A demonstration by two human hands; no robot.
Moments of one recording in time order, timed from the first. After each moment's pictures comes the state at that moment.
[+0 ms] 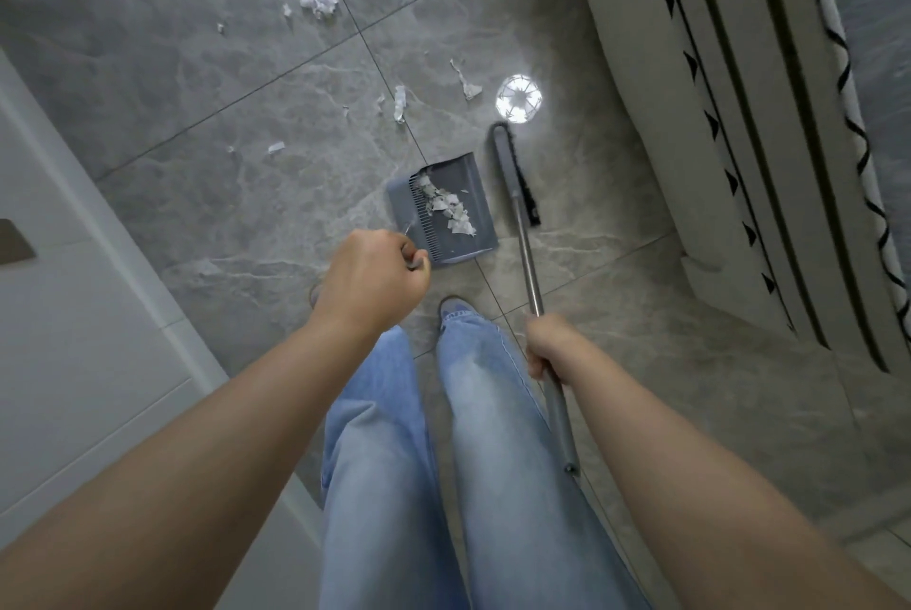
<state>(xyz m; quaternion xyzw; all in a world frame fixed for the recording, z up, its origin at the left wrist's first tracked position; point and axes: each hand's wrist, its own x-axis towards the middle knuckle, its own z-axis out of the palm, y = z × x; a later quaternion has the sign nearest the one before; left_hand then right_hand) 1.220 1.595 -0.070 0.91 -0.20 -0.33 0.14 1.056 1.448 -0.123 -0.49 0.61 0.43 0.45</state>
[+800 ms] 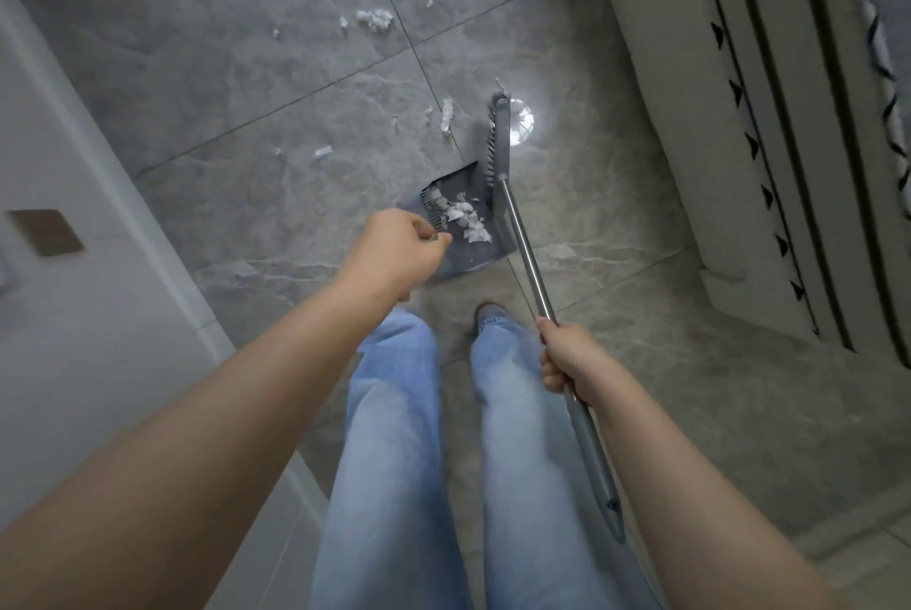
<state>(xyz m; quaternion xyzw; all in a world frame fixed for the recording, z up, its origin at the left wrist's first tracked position) 1.300 1.709 -0.048 0.84 -0.02 -0.47 0.26 1.101 1.578 -0.104 -0.42 0.66 0.32 0.54</state>
